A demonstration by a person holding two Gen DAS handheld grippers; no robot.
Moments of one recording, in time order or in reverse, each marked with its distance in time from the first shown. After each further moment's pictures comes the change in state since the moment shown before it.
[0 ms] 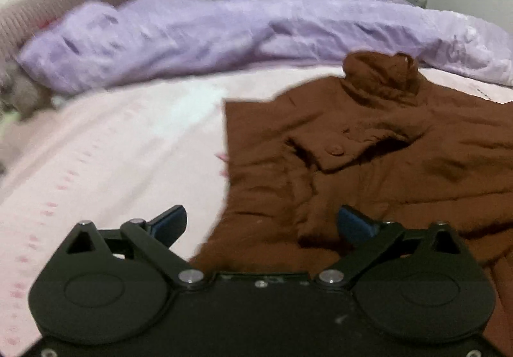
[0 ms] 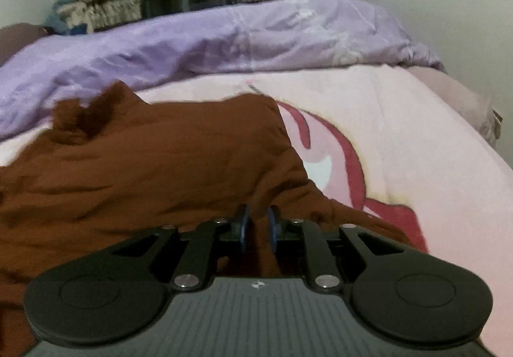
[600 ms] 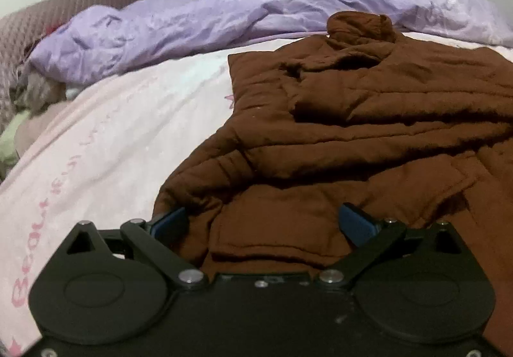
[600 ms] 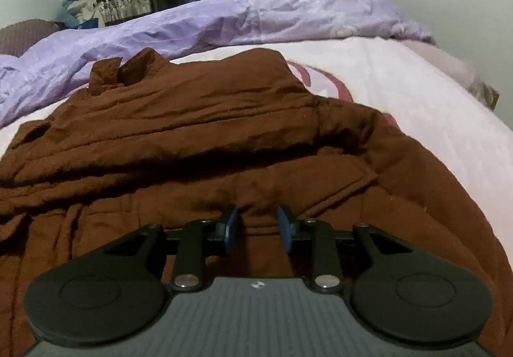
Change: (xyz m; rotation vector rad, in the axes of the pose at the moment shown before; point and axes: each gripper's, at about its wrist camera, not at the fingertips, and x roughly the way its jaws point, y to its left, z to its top) left arm -0.037 0.005 -0.079 0.049 0.034 -0.004; right arm -0.049 0.005 -0.074 0.019 0.043 0.027
